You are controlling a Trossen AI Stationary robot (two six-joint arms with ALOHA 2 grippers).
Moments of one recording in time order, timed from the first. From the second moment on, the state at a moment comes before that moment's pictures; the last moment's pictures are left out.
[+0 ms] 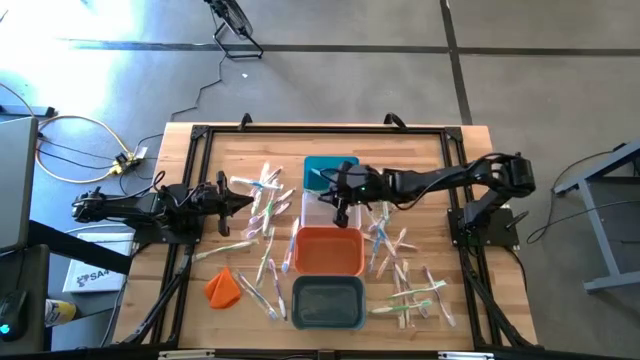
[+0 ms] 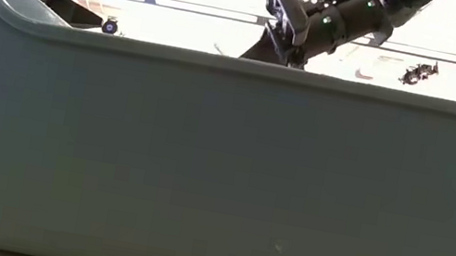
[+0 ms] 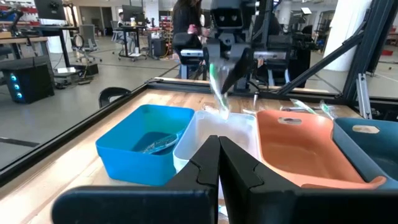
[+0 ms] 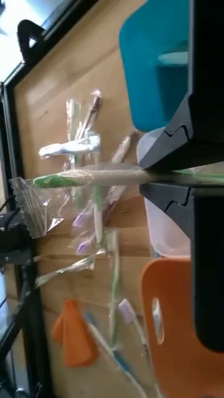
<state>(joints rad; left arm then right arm) -0.05 0.02 0.04 0.00 -0.24 -0.03 -0.08 1.63 1.00 0.12 0.02 0.10</state>
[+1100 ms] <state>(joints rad) -0.05 0.02 0.04 0.00 -0.24 -0.03 -0.09 1.74 1.00 0.06 0.02 0.13</state>
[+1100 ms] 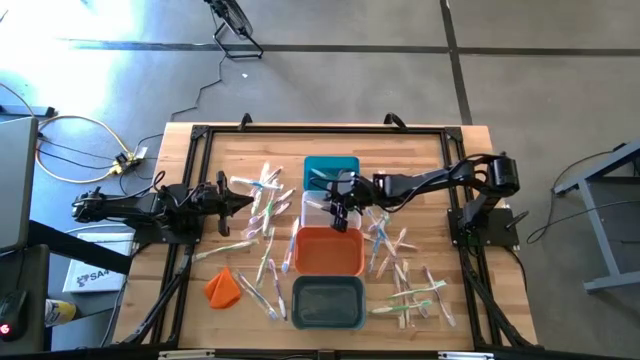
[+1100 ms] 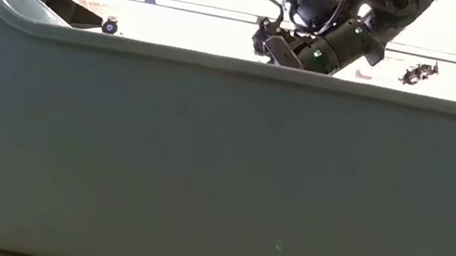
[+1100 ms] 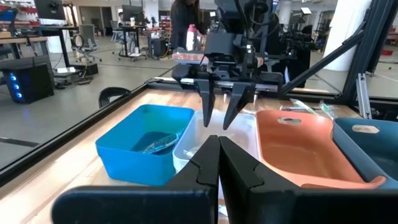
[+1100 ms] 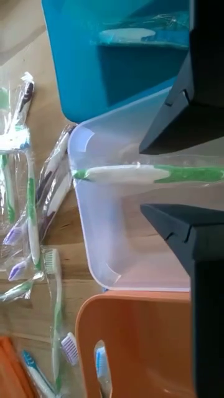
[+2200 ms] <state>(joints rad) -0.05 0.02 0.04 0.00 -0.24 -0.03 -0.09 1.09 1.00 -0.69 0.02 0.33</state>
